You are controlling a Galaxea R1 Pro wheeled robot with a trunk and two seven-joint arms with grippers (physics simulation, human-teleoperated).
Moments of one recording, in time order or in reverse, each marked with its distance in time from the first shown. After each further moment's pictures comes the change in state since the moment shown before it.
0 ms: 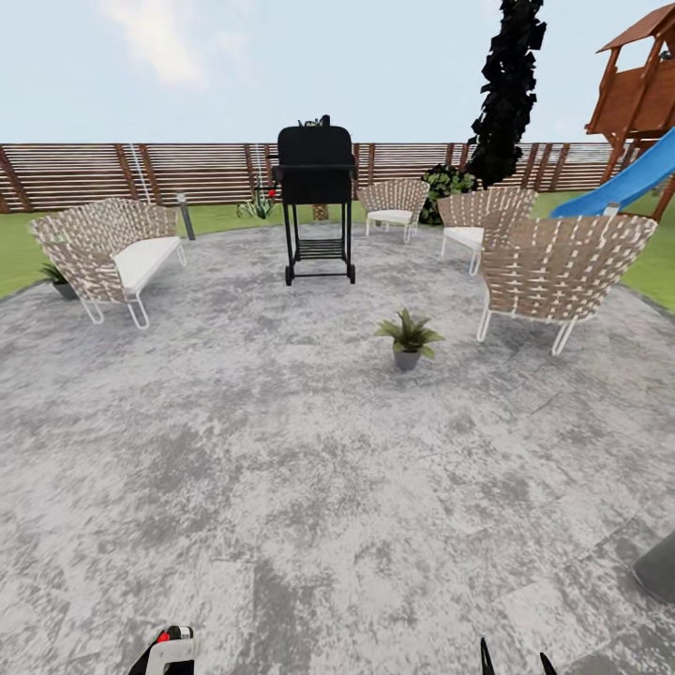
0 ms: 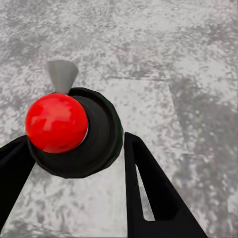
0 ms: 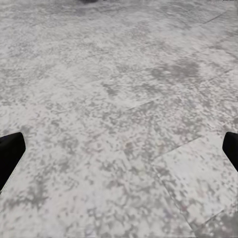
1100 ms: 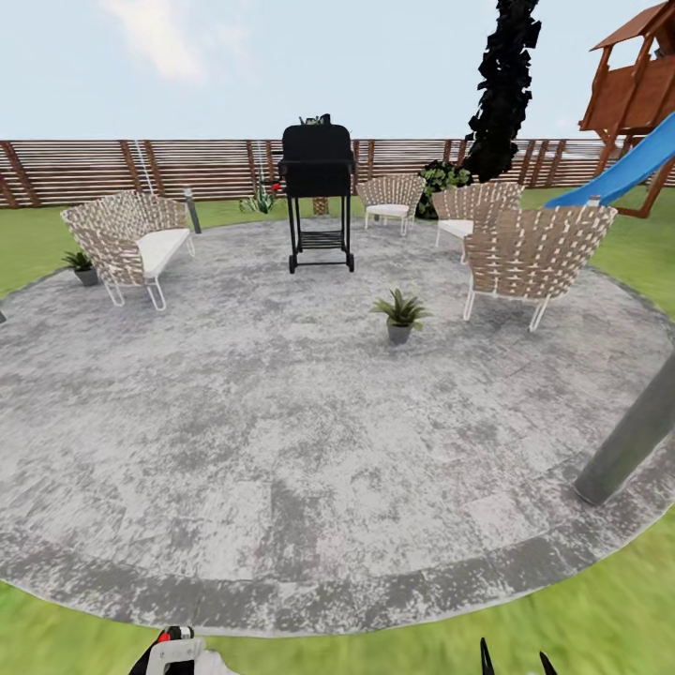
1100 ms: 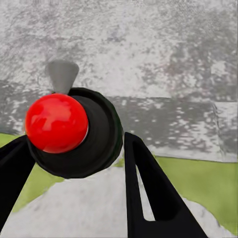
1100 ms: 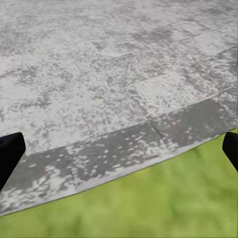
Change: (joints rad) left arm 0.000 -0.001 0.000 0.000 0.000 0.000 0.000; right arm 0.000 0.000 0.000 0.000 0.000 0.000 0.001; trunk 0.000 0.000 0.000
